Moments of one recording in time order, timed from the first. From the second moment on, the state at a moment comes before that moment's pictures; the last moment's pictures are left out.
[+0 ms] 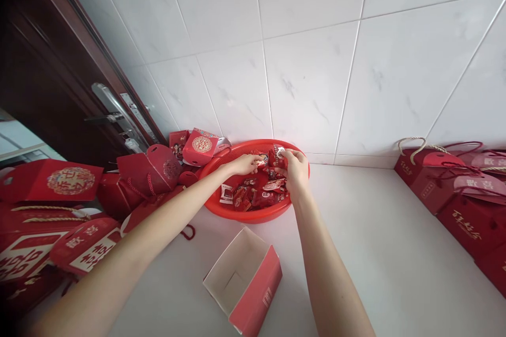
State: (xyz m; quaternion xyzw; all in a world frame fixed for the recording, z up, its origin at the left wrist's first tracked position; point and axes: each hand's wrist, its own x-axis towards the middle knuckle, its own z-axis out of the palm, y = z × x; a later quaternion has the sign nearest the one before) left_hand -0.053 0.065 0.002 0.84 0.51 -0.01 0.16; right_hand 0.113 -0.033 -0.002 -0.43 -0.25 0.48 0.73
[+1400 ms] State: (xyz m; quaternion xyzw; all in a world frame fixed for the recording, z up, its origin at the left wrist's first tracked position) left_hand -0.033 0.045 0.017 0.87 0.48 0.03 0.05; right_hand 0.113 -0.039 0.010 -0.41 -0.16 0.45 0.77
